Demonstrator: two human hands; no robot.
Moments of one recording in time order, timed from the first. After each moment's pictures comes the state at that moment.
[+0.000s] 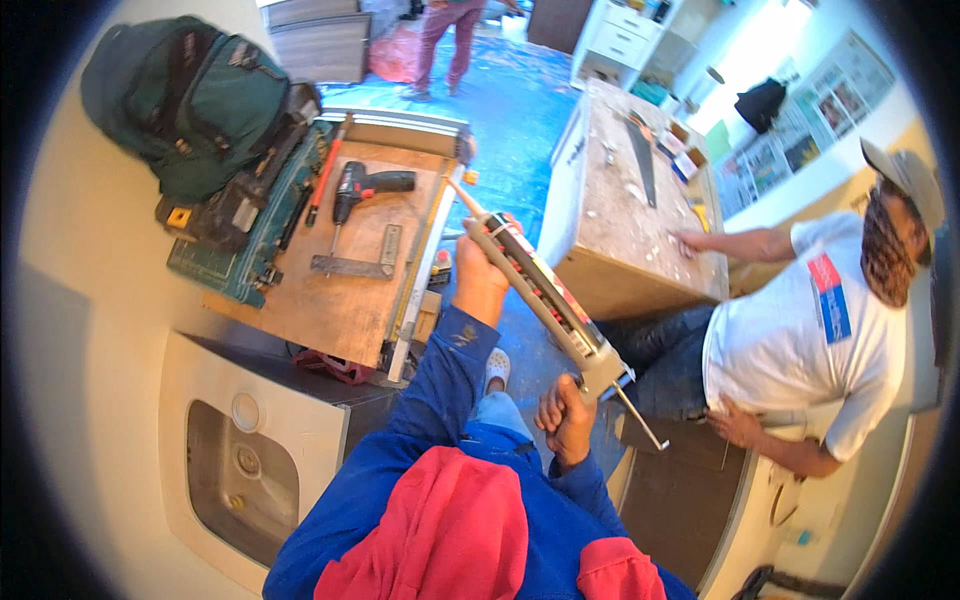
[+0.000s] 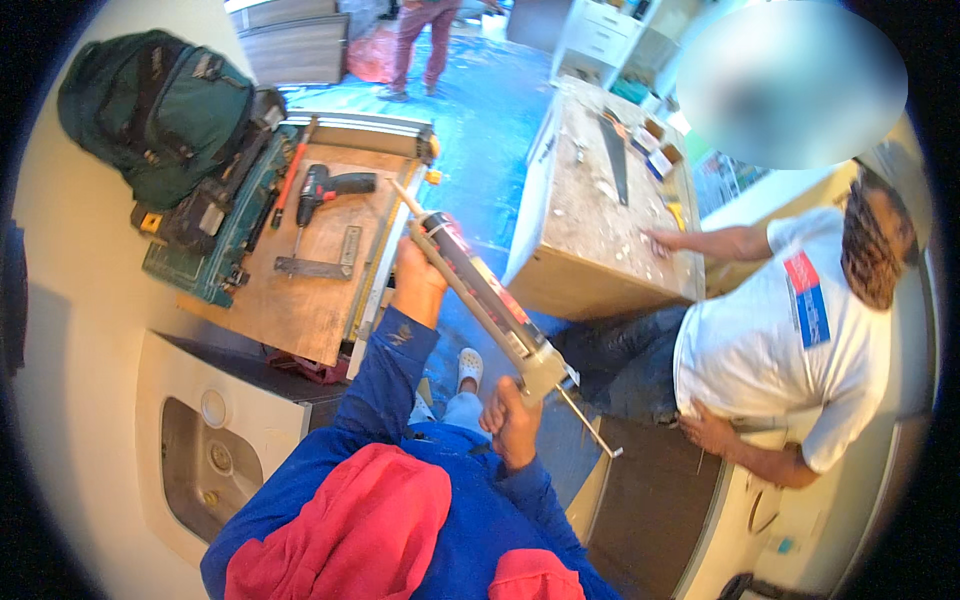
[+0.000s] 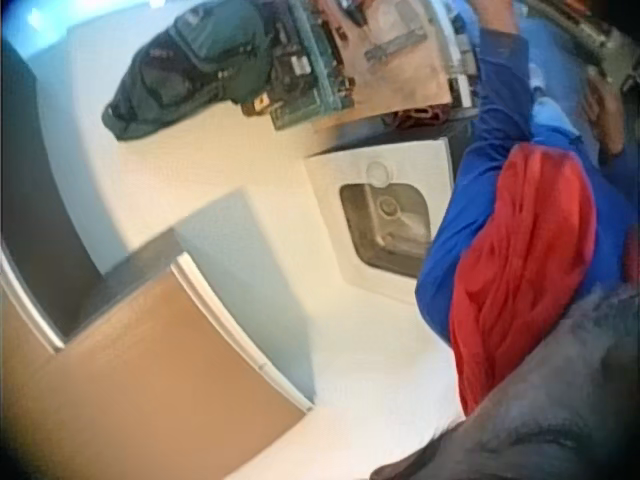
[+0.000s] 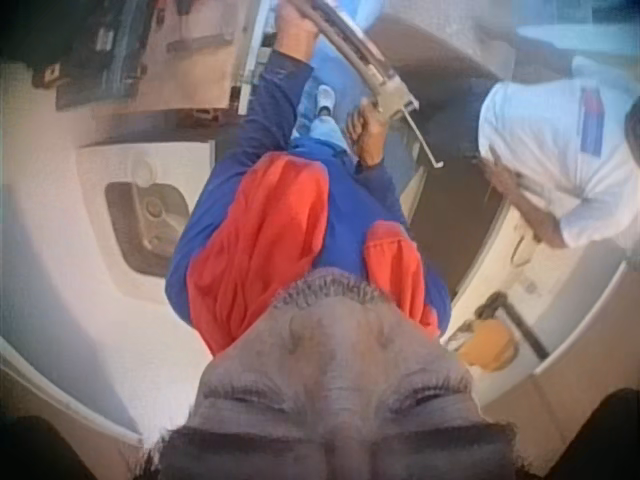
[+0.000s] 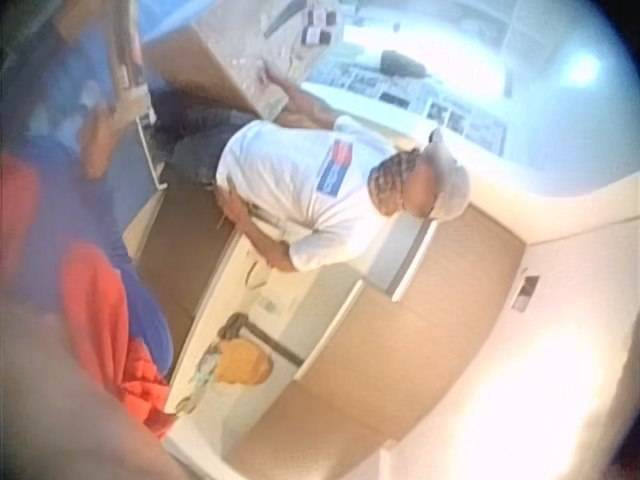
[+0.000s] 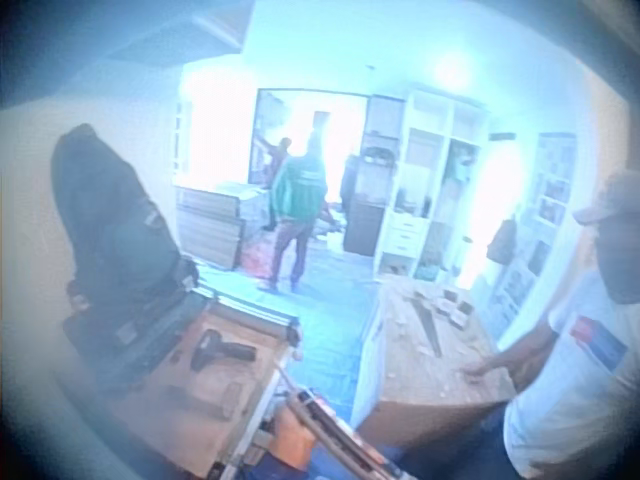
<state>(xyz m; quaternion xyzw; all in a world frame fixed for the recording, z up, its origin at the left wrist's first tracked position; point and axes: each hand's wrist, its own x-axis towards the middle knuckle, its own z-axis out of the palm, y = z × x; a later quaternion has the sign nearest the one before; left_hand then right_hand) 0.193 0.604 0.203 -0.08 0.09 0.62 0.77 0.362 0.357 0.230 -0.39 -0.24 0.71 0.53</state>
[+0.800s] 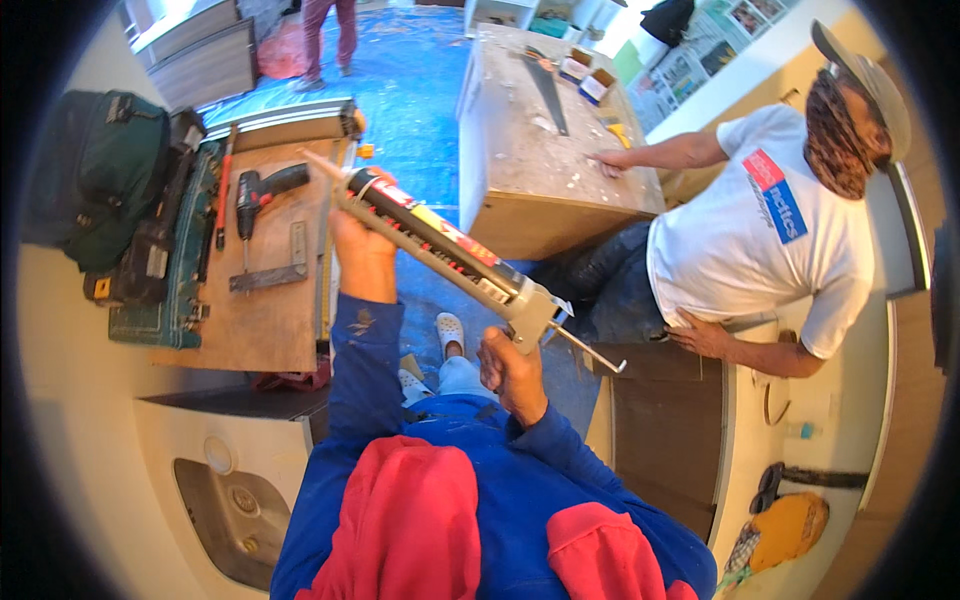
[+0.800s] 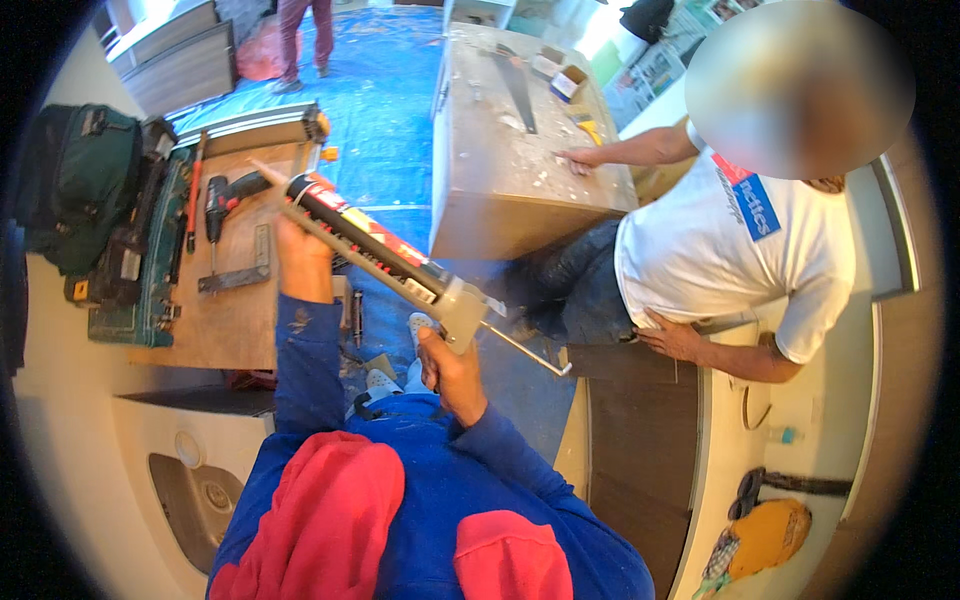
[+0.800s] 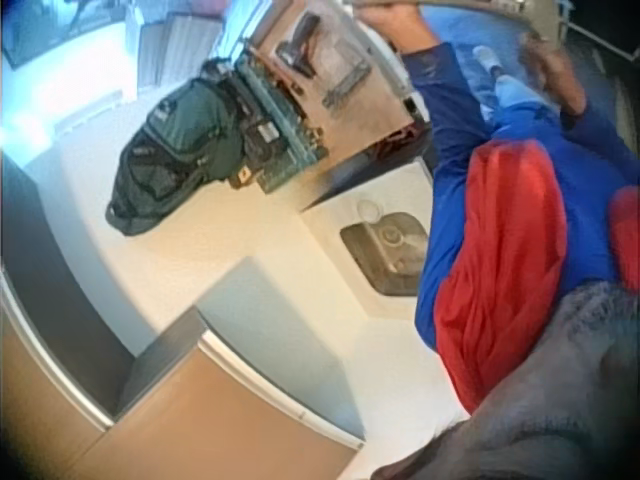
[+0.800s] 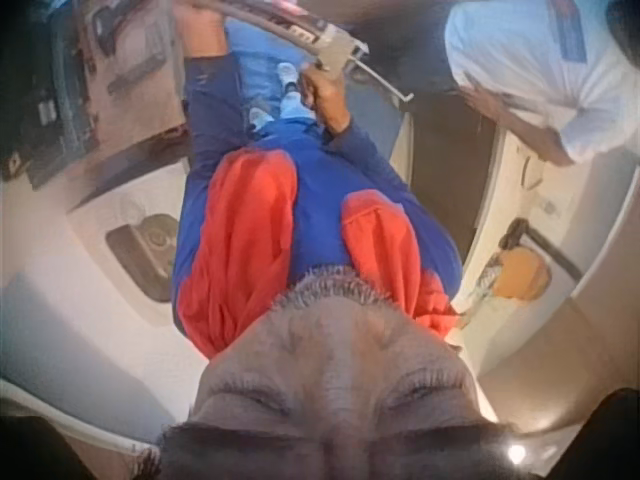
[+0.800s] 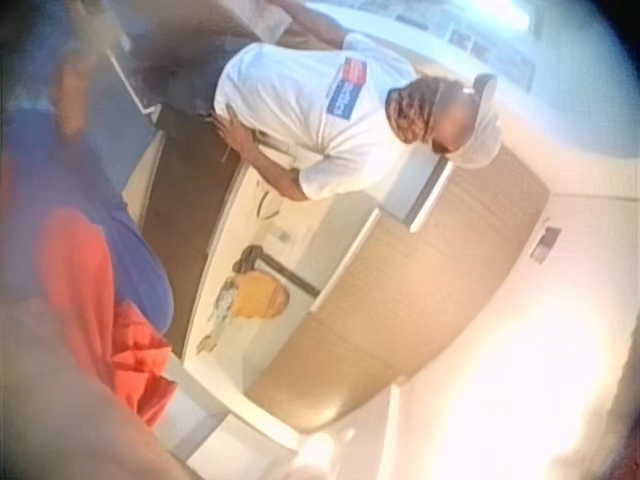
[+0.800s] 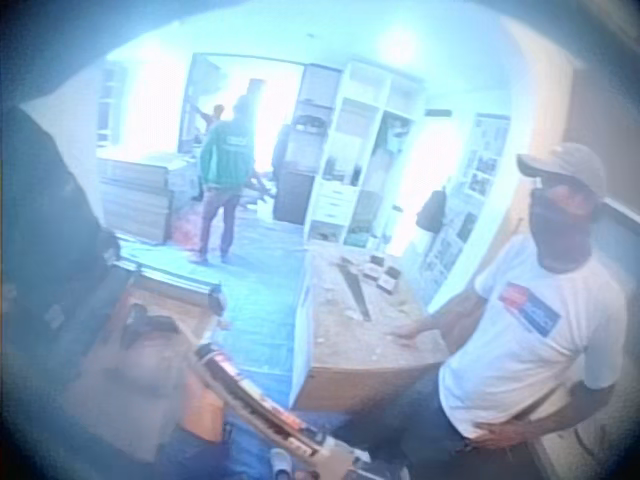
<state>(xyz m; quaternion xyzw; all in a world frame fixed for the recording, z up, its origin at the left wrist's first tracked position) 0.170 0.611 0.224 -0.06 0.06 0.66 0.74 0.351 0.361 0.262 -0.49 -0.24 0.63 0.54</state>
